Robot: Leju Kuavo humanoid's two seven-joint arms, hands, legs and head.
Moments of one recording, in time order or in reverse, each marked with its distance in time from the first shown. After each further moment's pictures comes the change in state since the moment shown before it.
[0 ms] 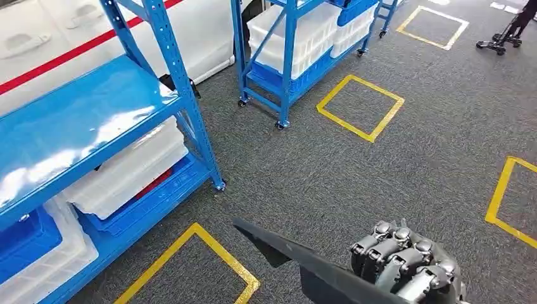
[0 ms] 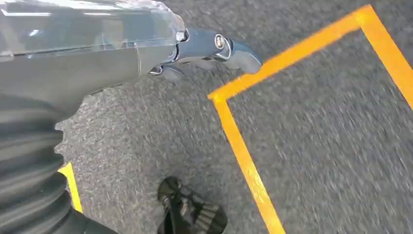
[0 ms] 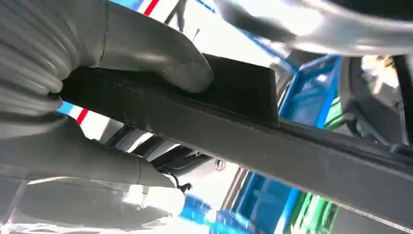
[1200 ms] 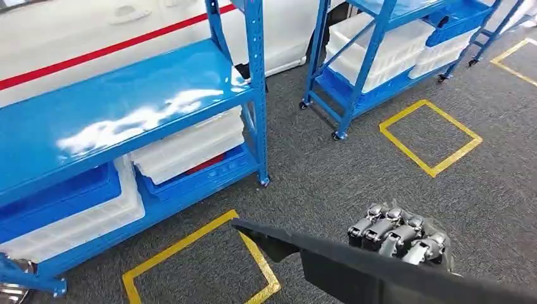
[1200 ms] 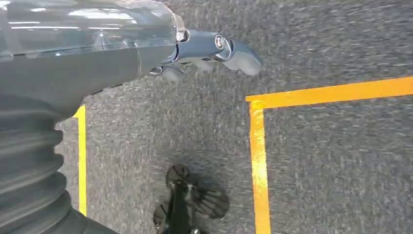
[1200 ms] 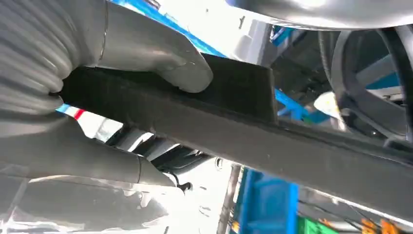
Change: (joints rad) left arm 0.000 0.010 0.025 -0.007 0.078 -0.028 0.037; right arm -0.090 0.035 -0.059 0.111 -0.108 0.166 0.005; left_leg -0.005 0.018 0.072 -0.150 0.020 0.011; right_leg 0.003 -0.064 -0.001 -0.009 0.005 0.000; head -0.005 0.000
